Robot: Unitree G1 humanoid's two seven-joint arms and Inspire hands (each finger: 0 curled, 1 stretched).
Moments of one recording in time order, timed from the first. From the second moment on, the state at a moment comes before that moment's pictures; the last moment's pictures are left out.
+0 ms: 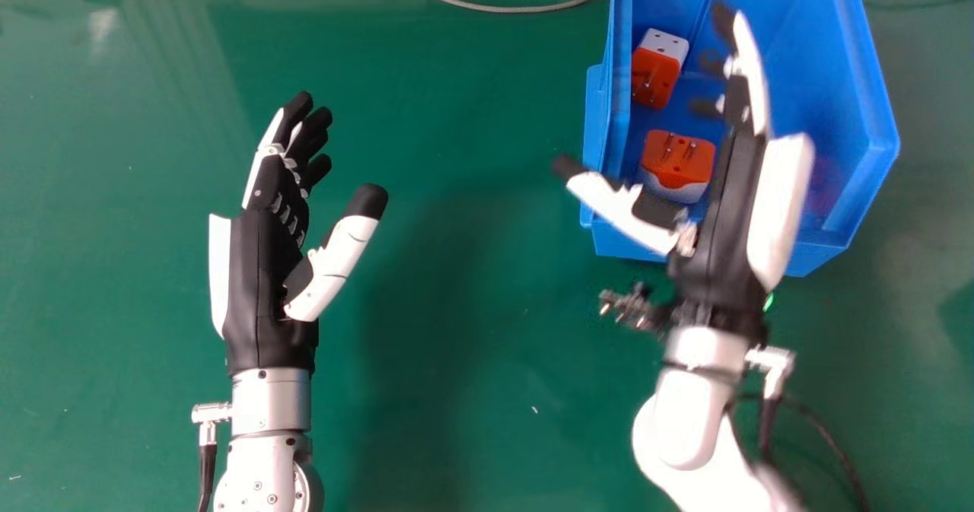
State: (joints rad) left arm -0.24 0.05 0.15 0.93 -0.04 -1.06 -0.02; right arm -0.21 0.04 0.25 0.55 -0.43 -0.53 -0.84
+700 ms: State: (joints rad) left arm -0.22 0.05 0.15 0.92 -0.04 -1.06 -0.02; right arm -0.12 0.07 0.26 0.47 -0.37 -0.58 -0.67
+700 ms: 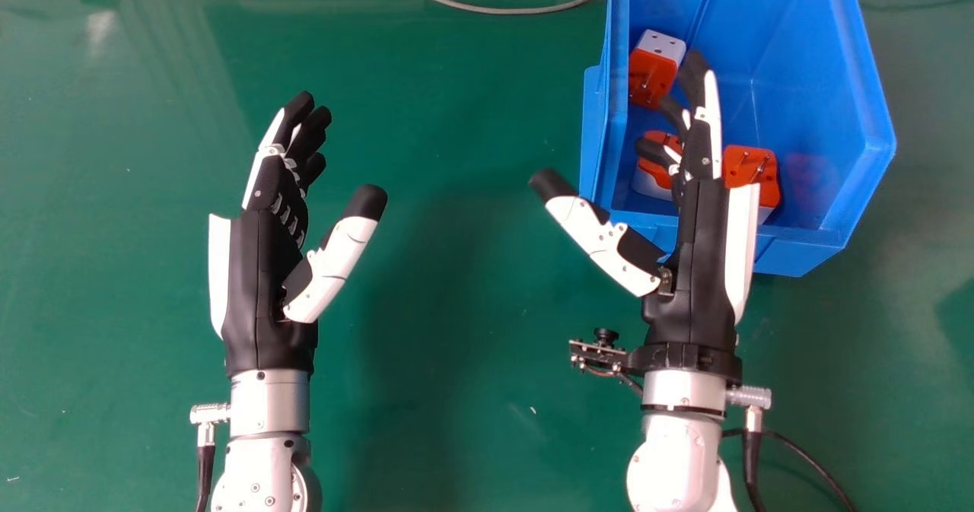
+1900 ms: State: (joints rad) left arm -0.20 0.04 0.15 0.91 -0.06 -1.06 -0.04; right arm -0.11 0.07 0.27 0.50 -0.40 -0.67 -0.74
